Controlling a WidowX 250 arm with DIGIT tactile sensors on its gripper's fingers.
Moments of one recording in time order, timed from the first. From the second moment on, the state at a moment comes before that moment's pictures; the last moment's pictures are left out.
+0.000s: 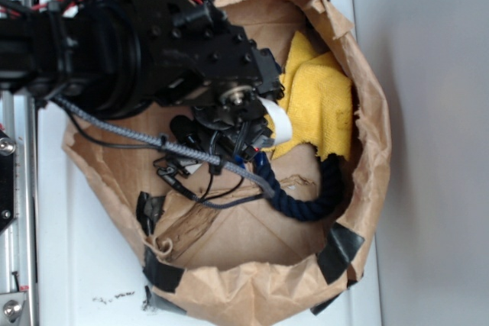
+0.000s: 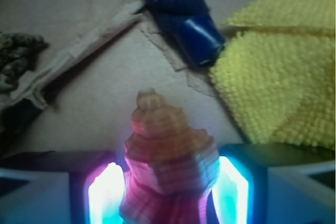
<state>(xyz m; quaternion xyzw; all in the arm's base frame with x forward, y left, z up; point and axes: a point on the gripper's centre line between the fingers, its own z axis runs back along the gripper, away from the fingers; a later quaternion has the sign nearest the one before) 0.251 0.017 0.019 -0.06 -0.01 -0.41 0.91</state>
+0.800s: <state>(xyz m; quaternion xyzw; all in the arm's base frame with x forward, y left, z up) 0.264 0.045 0.141 -0.05 -0.09 -0.19 0.98</state>
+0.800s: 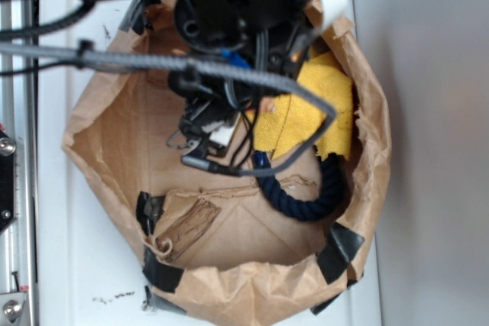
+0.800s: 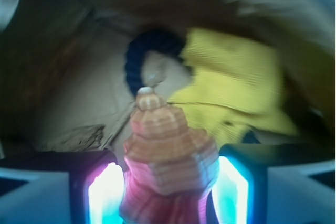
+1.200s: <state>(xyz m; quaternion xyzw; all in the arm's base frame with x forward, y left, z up) 0.262 0.049 0.179 -0.04 -0.05 -0.08 0.99</state>
